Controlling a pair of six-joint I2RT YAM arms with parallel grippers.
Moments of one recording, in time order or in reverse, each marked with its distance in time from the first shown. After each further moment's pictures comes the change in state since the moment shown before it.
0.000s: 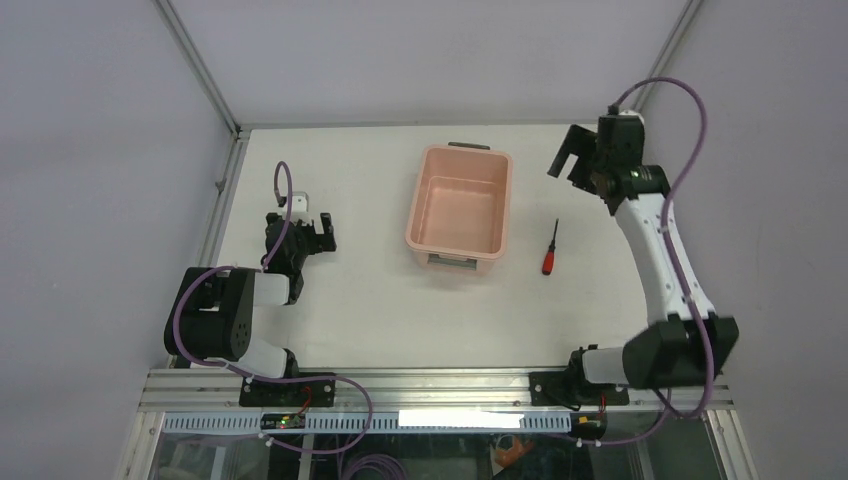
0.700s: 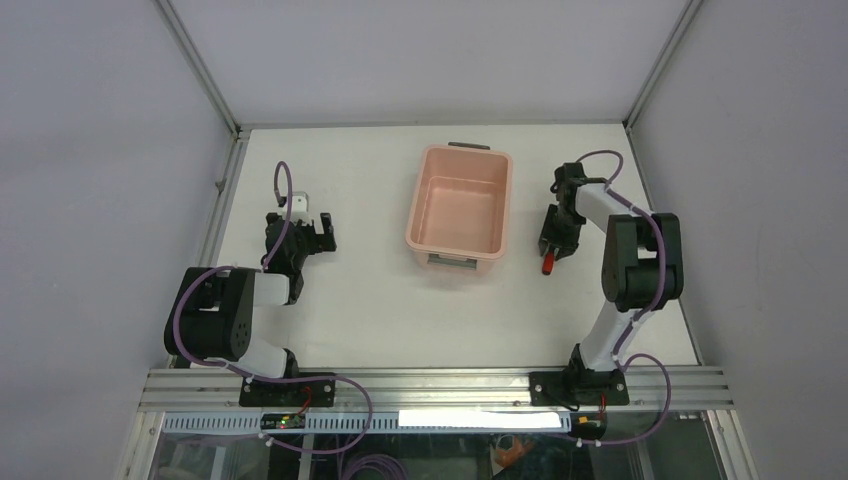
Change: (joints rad) left arm 0.000 0.000 0.000 0.000 0.000 0.000; right arm -0.031 0.558 -0.206 -0.072 -0.108 -0.024
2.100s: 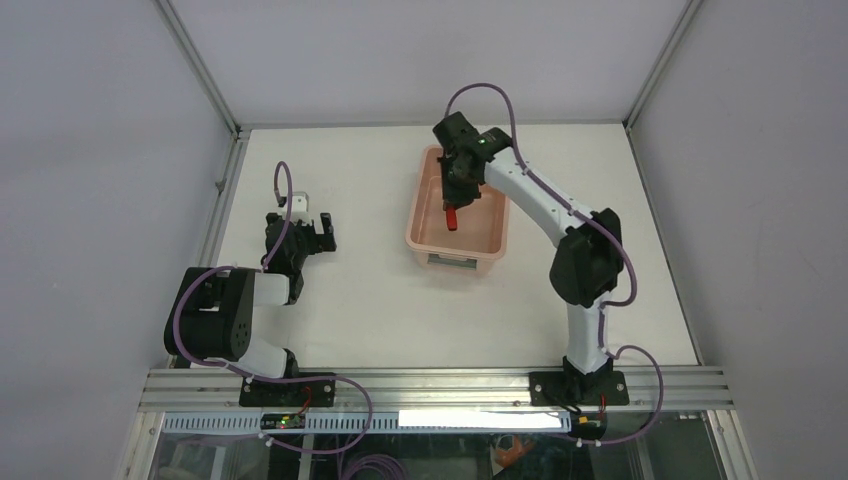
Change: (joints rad) left arm 0.000 0.000 0.000 0.000 0.000 0.000; right arm 0.566 0.159 0.767 -0.301 0.019 0.088
